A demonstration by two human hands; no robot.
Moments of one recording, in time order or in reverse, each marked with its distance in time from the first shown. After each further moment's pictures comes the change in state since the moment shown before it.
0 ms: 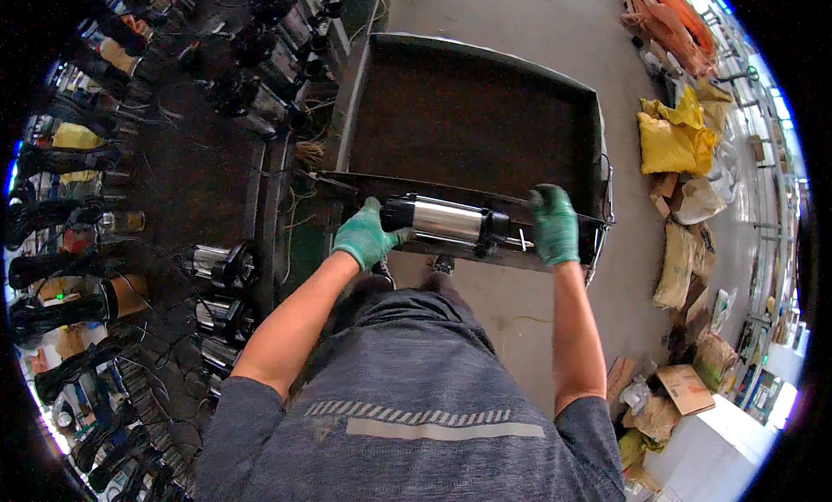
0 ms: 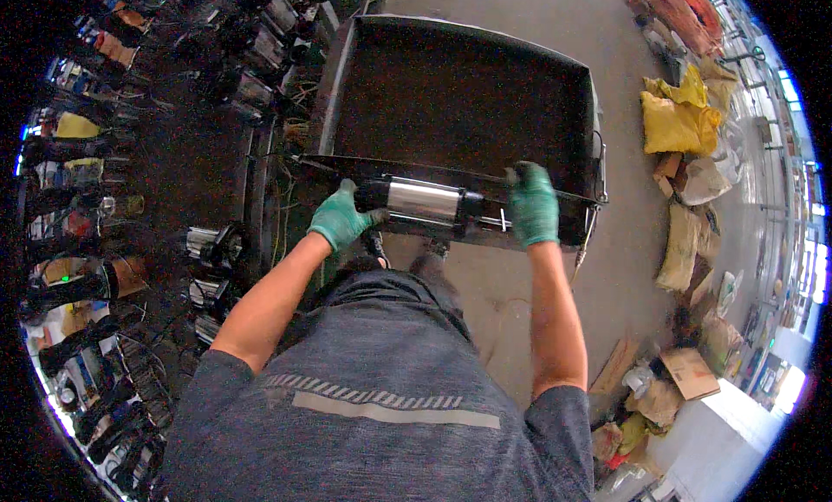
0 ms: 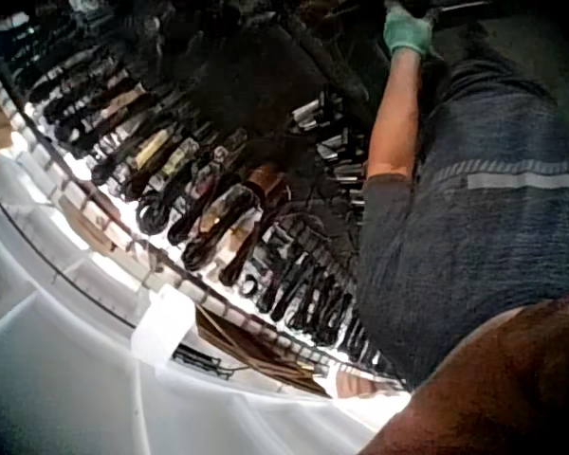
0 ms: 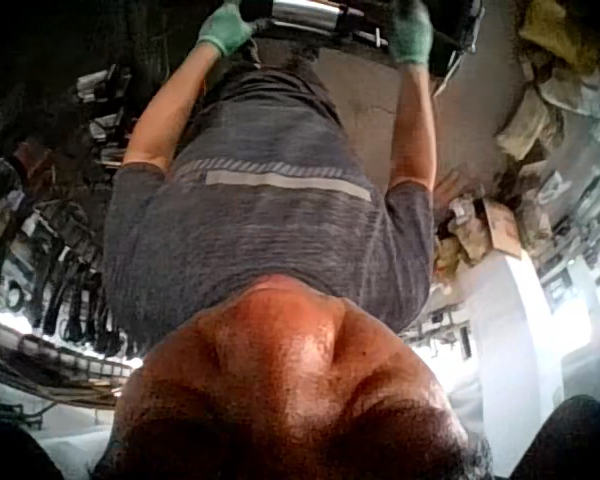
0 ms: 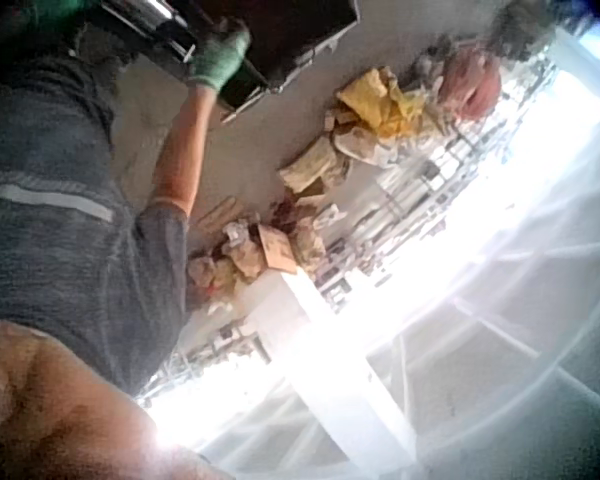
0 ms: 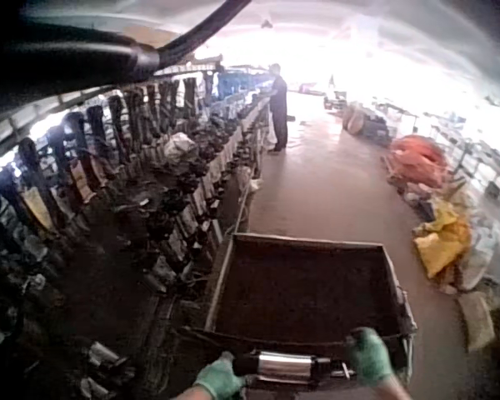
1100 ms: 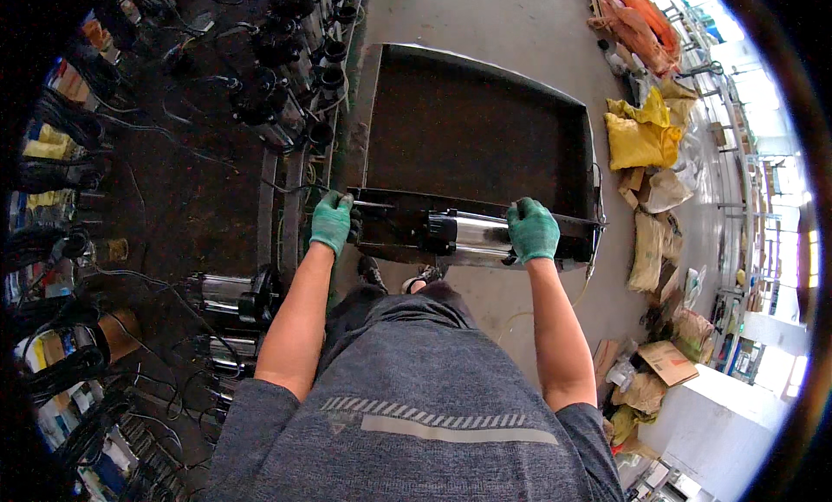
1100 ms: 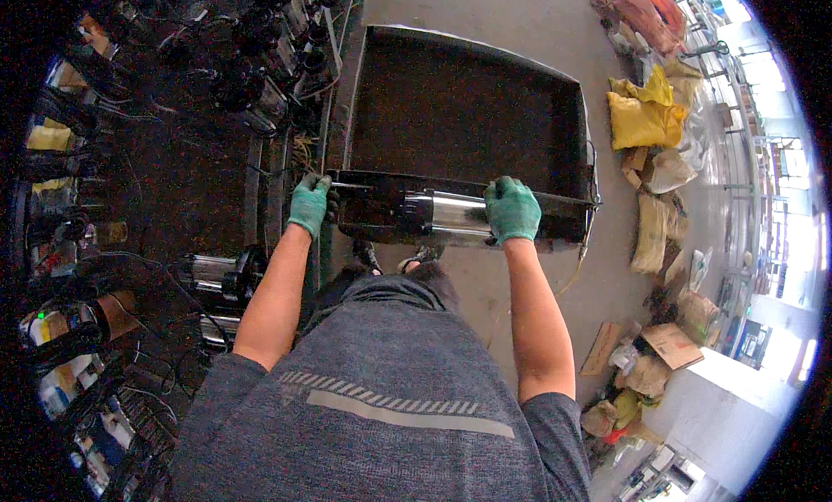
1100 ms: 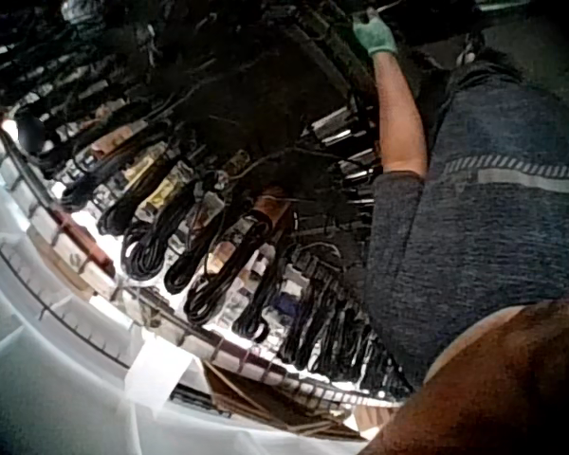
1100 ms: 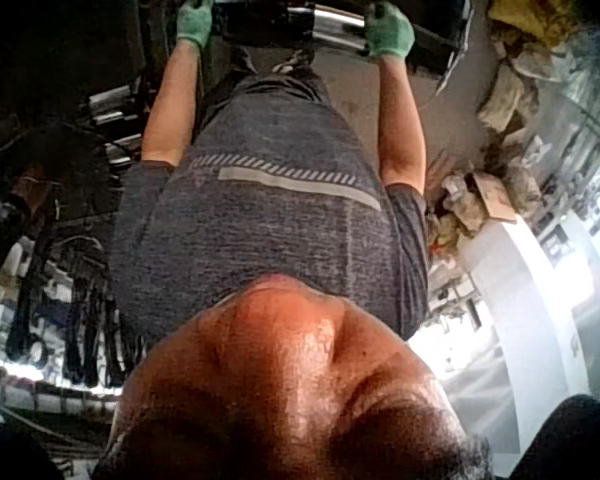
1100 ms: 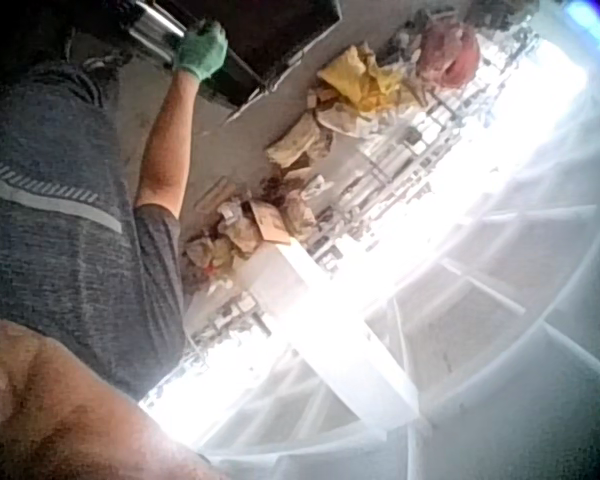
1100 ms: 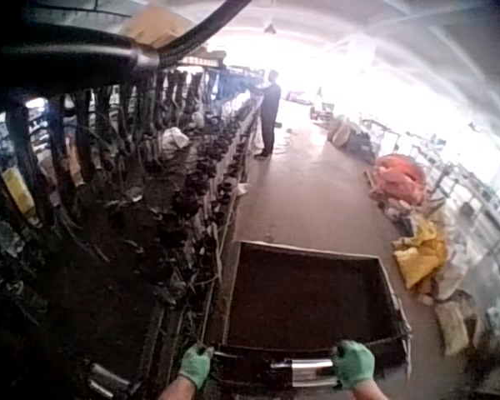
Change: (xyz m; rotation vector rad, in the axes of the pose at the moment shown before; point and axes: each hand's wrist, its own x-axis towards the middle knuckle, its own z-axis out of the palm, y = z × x) left_hand 0.090 -0.155 -0.027 -1.061 0.060 -0.172; right_hand -0.012 -0.078 0.084 -0.616 0.032 -0.023
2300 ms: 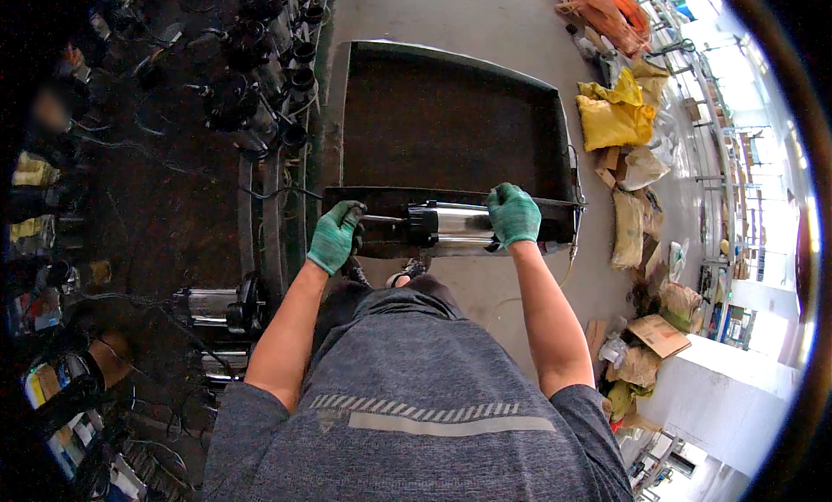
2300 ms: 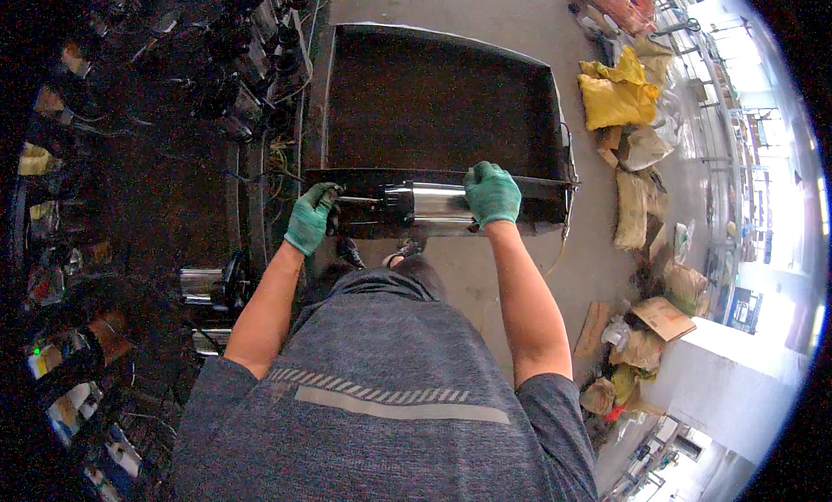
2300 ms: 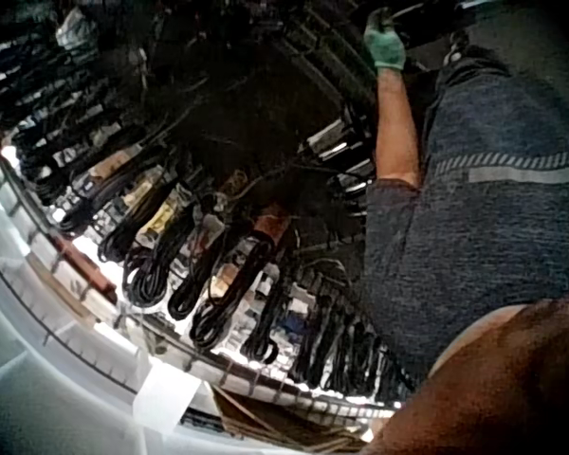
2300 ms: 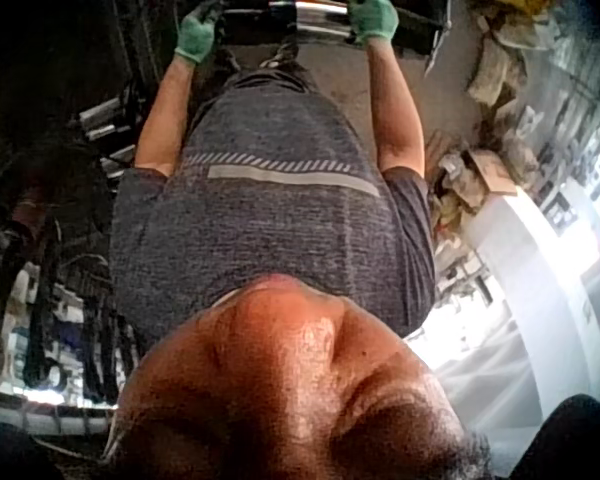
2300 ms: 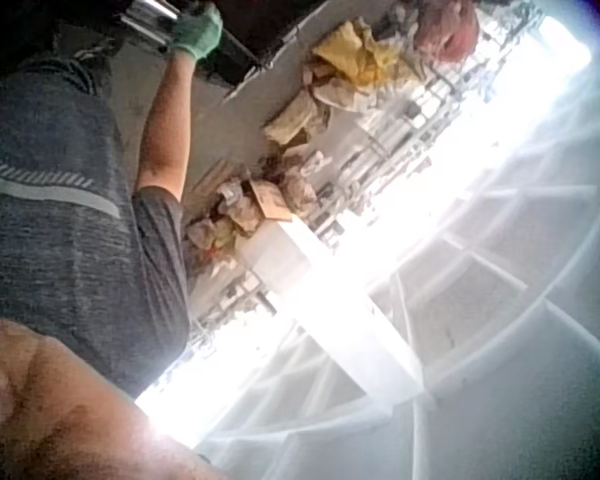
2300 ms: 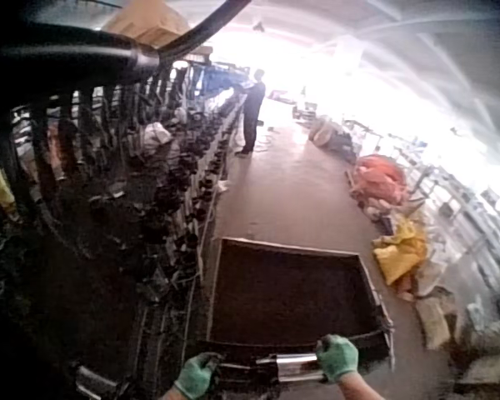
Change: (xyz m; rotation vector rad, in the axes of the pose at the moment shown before) left_hand -0.049 0.009 0.026 0.133 -0.313 0.266; right_hand -0.001 -0.003 -0.004 -0.018 -0.014 0.052
